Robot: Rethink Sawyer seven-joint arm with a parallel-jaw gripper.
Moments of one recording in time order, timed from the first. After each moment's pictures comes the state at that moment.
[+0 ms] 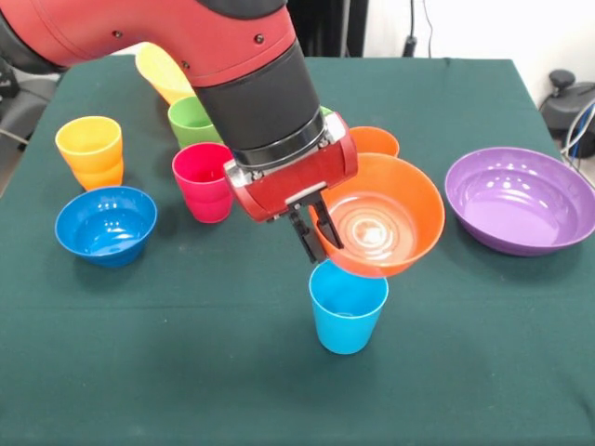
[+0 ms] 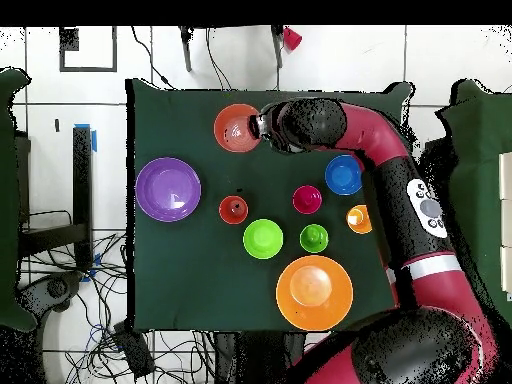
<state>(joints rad) -0.74 -0.33 0.81 1.24 -0.43 0.83 1.36</state>
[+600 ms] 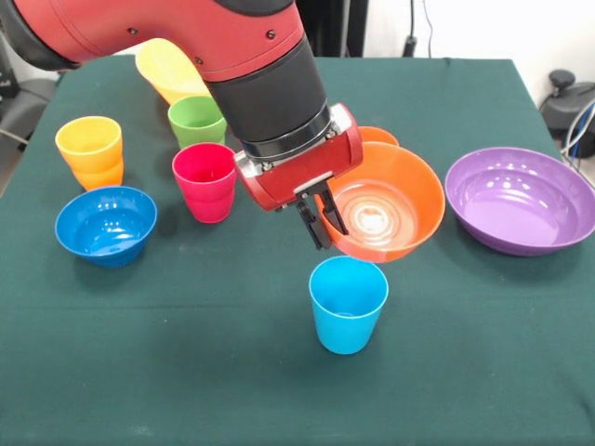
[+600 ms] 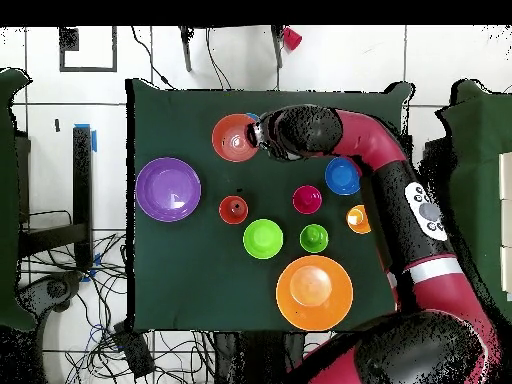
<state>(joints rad) -0.75 -0.34 0.80 1.28 -0.44 0.83 1.36</state>
